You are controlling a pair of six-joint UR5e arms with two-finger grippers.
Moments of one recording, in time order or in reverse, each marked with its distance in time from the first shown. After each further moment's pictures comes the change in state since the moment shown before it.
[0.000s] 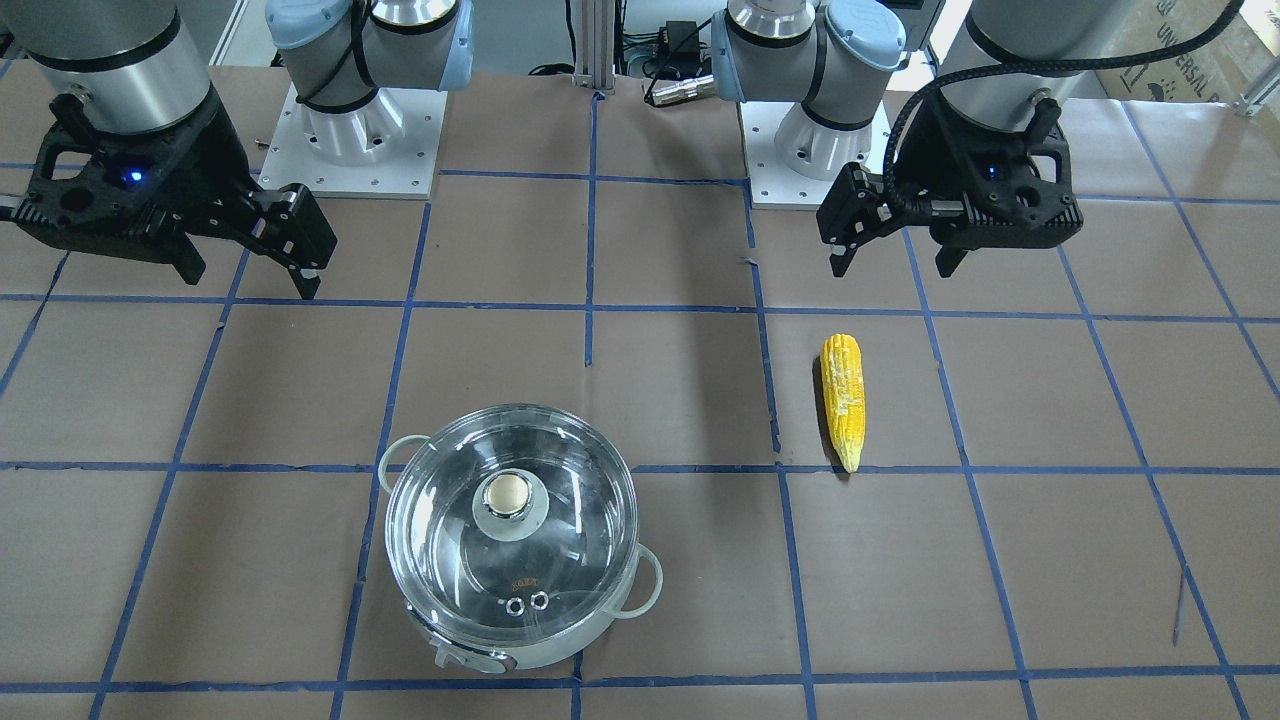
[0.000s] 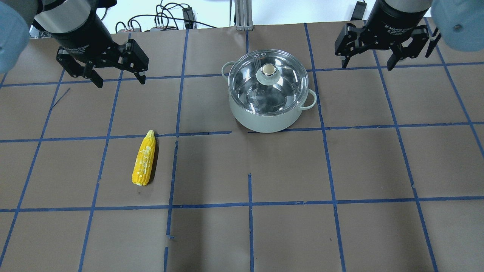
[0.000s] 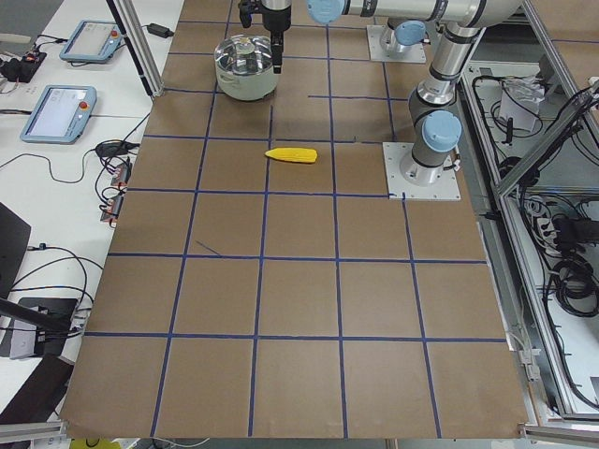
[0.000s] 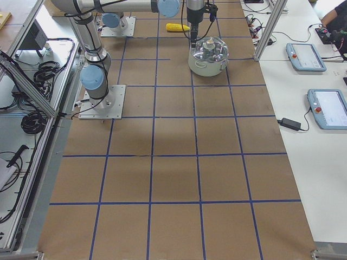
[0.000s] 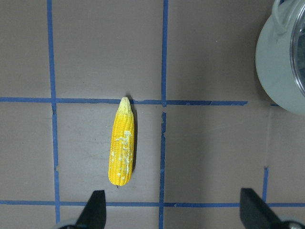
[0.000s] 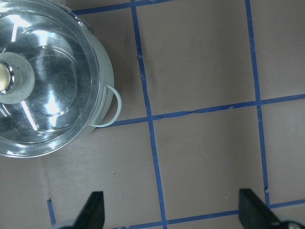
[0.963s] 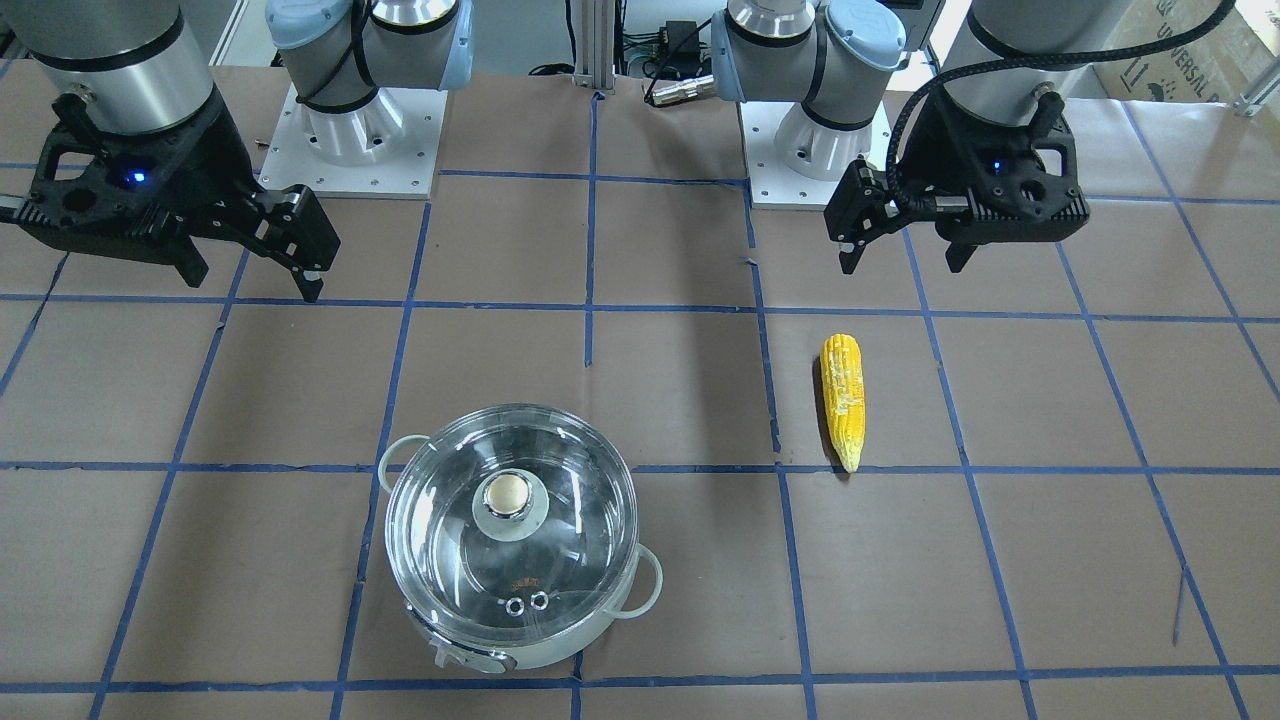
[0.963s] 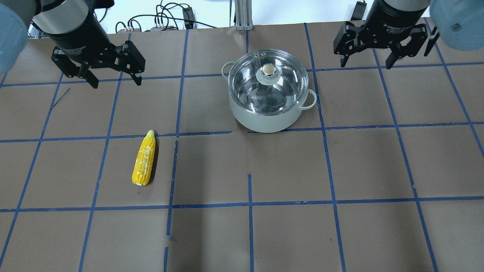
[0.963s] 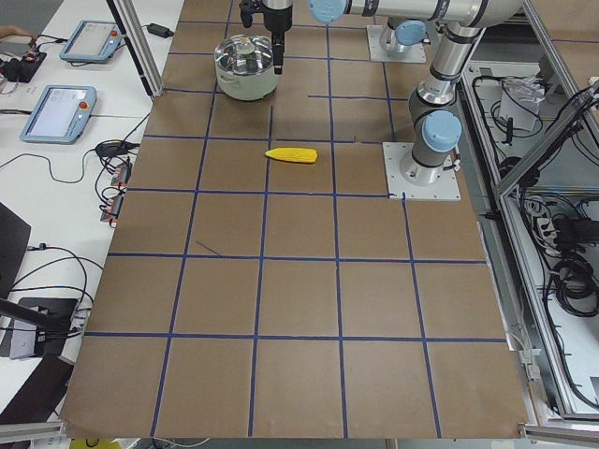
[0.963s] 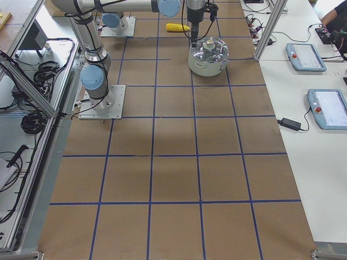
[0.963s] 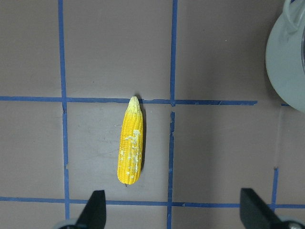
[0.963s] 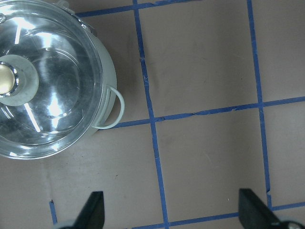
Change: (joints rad) left arm 0.000 0.005 -0.003 -0.002 0.031 0.000; right arm 0.011 0.008 -0.007 -0.007 0.002 0.008
